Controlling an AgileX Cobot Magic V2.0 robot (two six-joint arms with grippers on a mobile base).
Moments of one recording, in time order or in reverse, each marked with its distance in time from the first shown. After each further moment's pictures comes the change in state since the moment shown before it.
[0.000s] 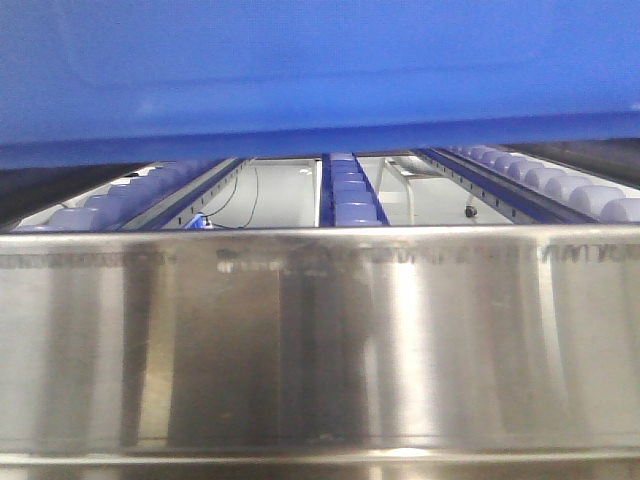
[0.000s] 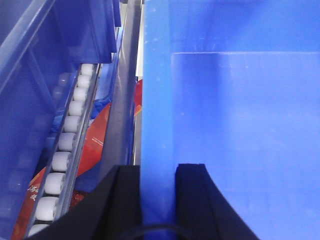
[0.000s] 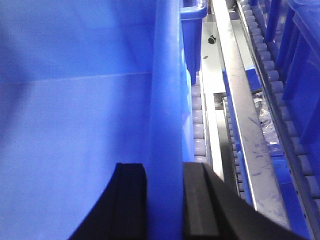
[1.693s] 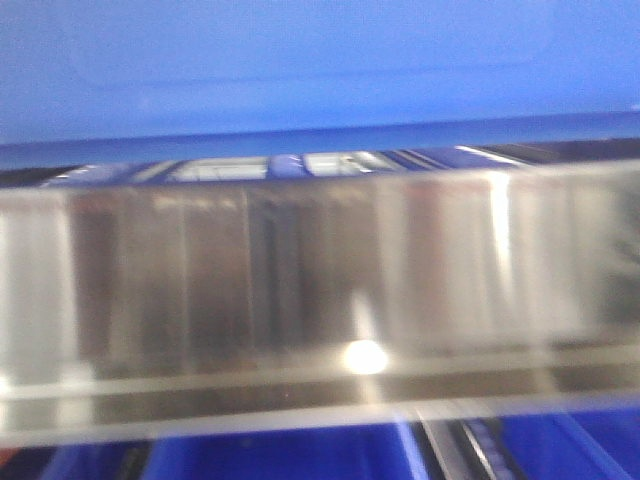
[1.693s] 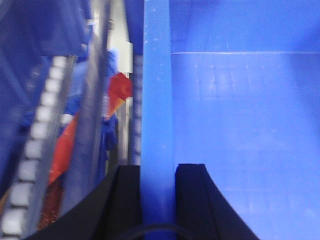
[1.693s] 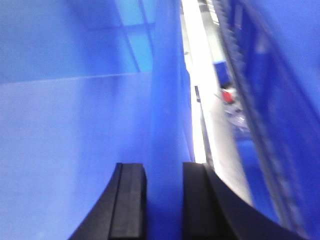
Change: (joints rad) left arm 0.000 0.000 0.000 0.000 0.000 0.000; right arm 0.000 0.000 0.000 0.000 0.000 0.000
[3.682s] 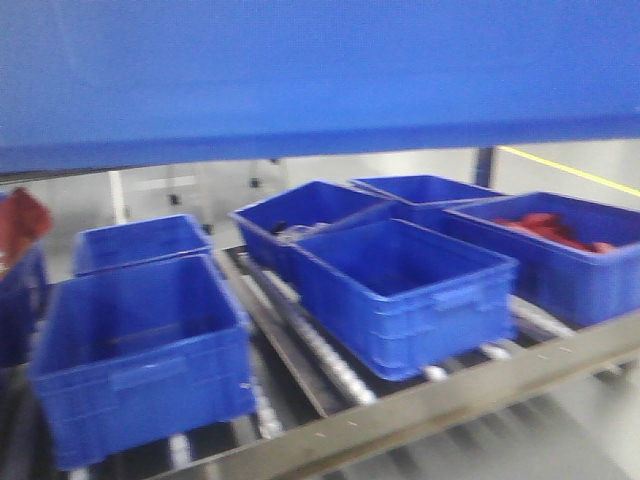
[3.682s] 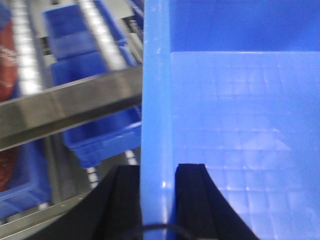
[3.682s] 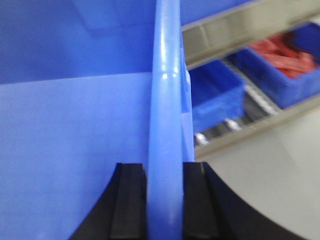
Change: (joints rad) left arm 0.000 0.000 0.000 -0.002 0.002 0.000; right arm 0.000 0.000 0.000 -0.002 0.000 0.000
